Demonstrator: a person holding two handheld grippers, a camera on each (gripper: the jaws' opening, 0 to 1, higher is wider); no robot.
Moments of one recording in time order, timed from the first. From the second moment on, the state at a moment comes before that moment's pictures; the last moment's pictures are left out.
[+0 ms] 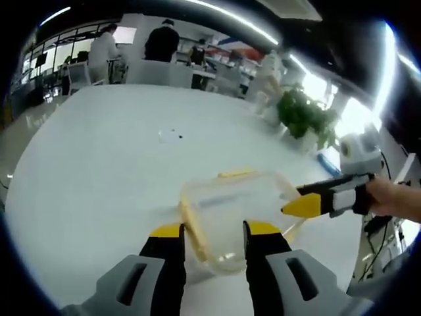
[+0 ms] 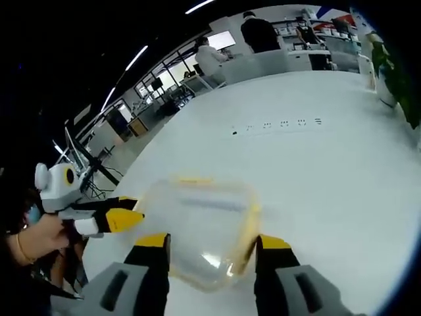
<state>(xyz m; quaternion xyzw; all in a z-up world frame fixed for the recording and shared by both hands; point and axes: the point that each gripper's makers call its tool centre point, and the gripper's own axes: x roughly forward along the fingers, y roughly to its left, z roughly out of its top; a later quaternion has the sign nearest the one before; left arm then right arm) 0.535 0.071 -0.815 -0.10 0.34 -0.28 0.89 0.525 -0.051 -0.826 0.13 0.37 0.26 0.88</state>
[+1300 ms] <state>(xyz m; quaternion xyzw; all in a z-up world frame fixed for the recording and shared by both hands) 0.435 0.094 -0.741 -0.05 0.24 -0.33 0.91 0.437 -0.060 -0.763 0.04 0.30 0.27 0.91</state>
